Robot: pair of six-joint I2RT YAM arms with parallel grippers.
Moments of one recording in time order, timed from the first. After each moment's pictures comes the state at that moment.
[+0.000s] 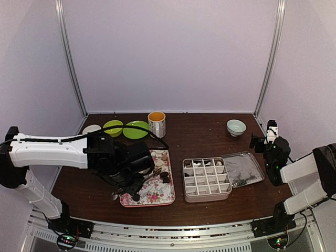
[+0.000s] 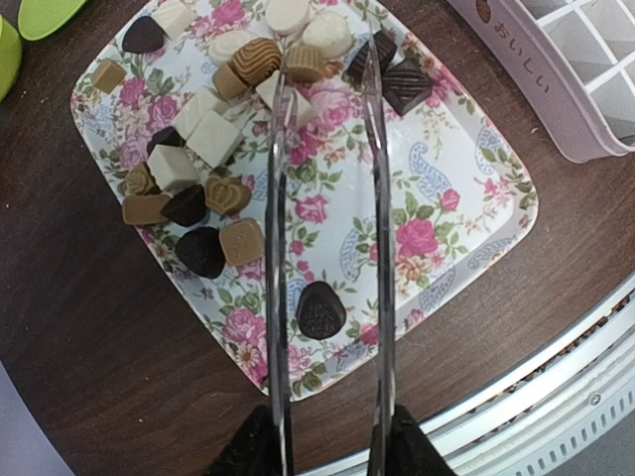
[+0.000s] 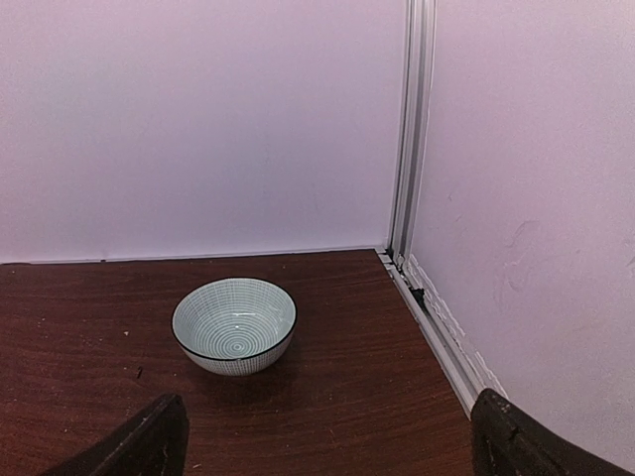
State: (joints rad) left arm -1.24 1.50 1.22 -1.05 -0.28 -0.63; right arm 0.10 1.36 0.23 1.10 0.27 0.00
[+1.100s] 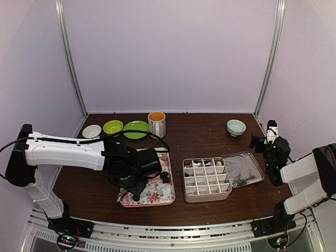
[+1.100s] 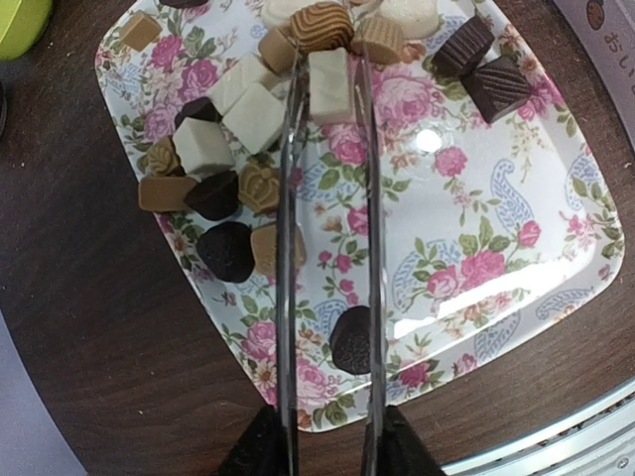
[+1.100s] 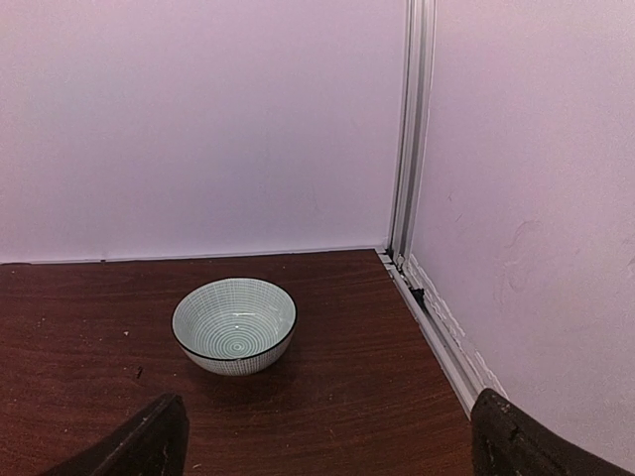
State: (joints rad) left arm -1.21 1.63 1.22 -1.05 -0.34 -0.73; right arm 0.10 1.36 0.23 1.10 0.27 0.00
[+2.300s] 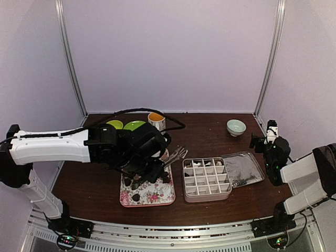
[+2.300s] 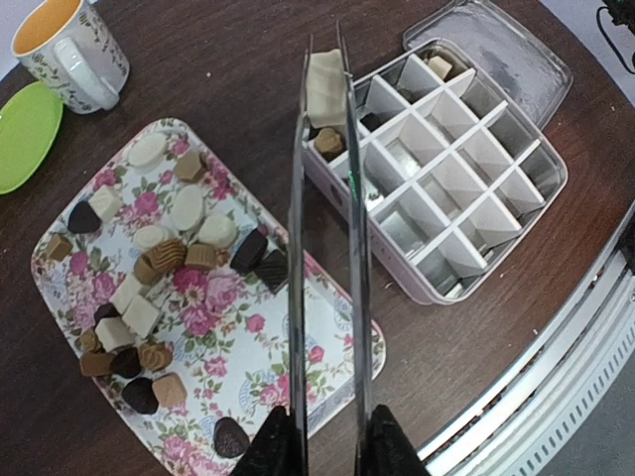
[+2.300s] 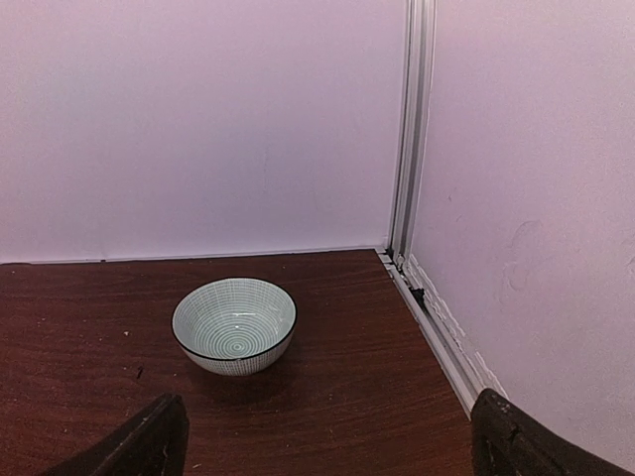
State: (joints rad) left arm -1.26 1.55 1.37 -0.82 -0.30 -0.54; right arm 0.10 1.36 0.23 1.10 0.27 0.00
